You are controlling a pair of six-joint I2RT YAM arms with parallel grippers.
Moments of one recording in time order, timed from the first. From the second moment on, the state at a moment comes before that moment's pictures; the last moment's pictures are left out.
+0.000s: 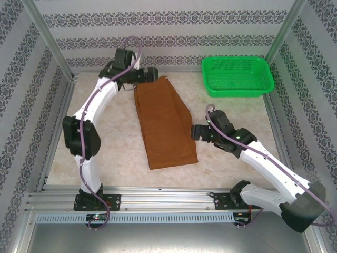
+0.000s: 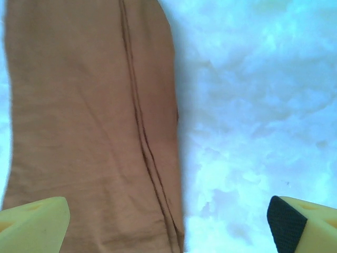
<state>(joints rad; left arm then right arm) -0.25 1.91 1.82 -0.61 0.31 -0.33 0.58 1.06 0.89 -0.73 0.12 0.57</state>
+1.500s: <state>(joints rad) -0.50 2.17 1.75 -0.74 -0.29 -0.29 0.60 1.54 0.88 -0.50 -0.05 0.56</state>
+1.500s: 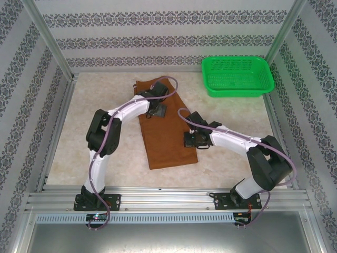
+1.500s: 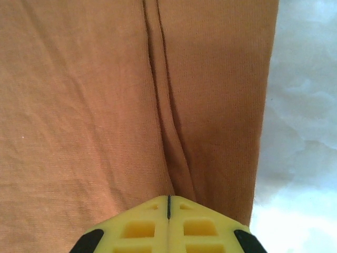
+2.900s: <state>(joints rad) -0.89 1.51 1.17 -0.90 -0.29 -0.22 0.53 1.42 0.93 -0.71 0.10 0.60</state>
